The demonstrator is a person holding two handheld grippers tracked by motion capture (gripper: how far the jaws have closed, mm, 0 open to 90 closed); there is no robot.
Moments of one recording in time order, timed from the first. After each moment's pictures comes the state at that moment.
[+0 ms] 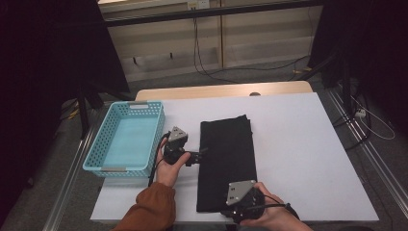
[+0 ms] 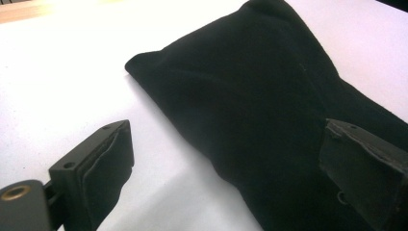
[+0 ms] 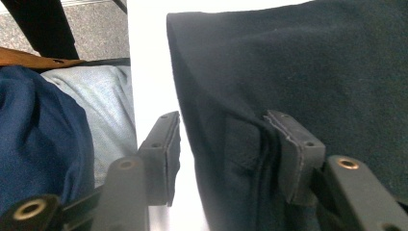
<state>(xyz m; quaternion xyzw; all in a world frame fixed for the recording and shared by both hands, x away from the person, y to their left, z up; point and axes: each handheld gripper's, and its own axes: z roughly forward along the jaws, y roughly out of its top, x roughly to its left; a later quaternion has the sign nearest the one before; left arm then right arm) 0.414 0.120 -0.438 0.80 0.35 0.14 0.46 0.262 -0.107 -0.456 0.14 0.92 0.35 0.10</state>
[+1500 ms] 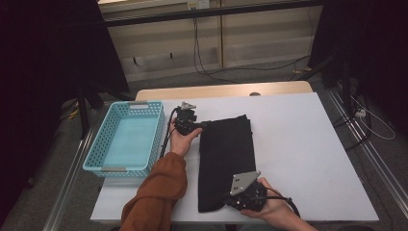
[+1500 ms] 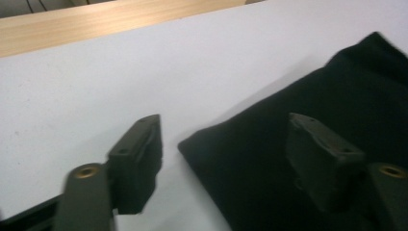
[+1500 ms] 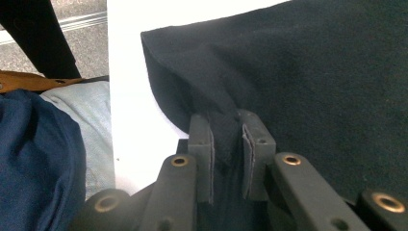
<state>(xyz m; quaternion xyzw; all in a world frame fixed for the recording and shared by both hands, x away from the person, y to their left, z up) 0.521 0.087 -0.444 0.79 0.41 0.14 0.43 0.277 -0.117 -0.457 0.16 0.91 0.37 0.08</state>
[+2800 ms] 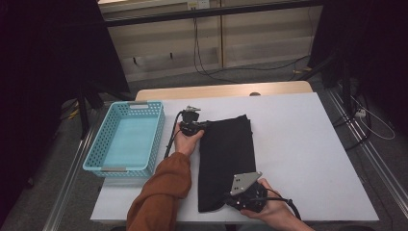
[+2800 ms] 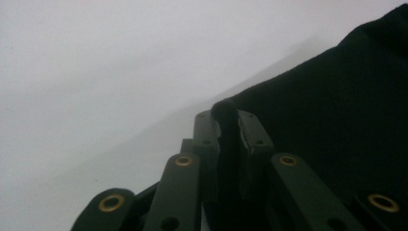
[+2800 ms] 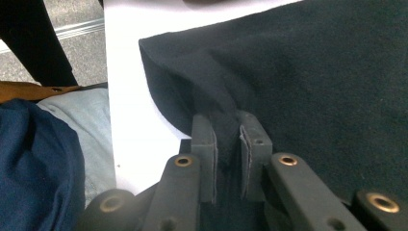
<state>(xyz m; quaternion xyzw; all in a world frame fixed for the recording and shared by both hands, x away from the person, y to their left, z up) 0.523 0.075 -0.460 0.80 0.41 0.10 0.43 0.274 -0.117 -0.457 0.18 0.90 0.38 0.09</state>
